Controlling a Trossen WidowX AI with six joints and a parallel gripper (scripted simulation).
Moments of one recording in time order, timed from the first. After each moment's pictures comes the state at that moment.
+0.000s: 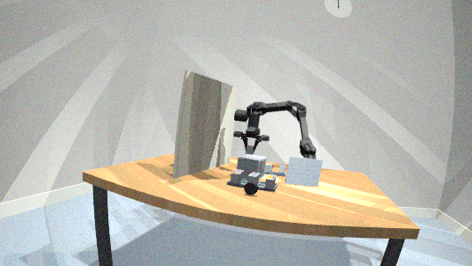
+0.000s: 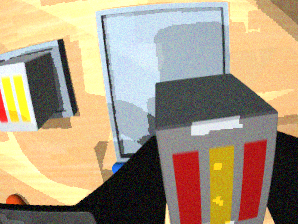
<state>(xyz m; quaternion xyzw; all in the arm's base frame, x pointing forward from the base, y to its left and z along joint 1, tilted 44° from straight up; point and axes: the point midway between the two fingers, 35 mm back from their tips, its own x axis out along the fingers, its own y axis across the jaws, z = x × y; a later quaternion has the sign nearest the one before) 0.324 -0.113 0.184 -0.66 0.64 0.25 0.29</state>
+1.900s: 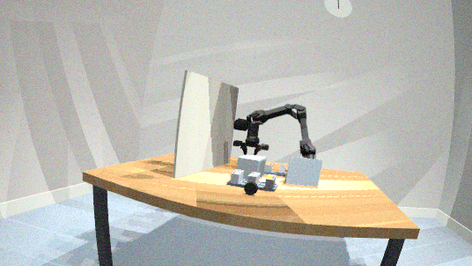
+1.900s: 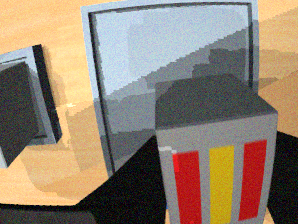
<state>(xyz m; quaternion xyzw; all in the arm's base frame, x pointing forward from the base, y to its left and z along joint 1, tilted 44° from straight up) 0.323 -0.148 0.151 -0.66 0.65 0.26 0.29</state>
